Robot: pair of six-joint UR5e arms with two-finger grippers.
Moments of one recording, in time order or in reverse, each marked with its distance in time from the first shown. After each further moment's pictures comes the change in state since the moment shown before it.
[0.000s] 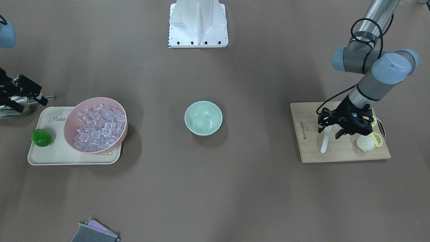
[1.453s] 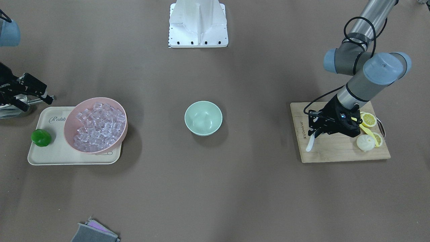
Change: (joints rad) left arm 0.024 -0.113 -0.031 0.011 -0.068 -0.167; right arm -0.030 0.006 0.037 0.000 -0.038 0.036
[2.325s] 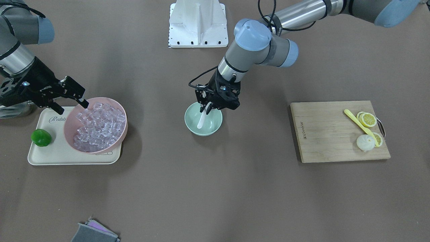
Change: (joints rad) left arm 0.333 -0.390 0.012 0.145 0.256 -0.400; right arm -0.162 0.094 0.022 -0.004 -0.186 0.164
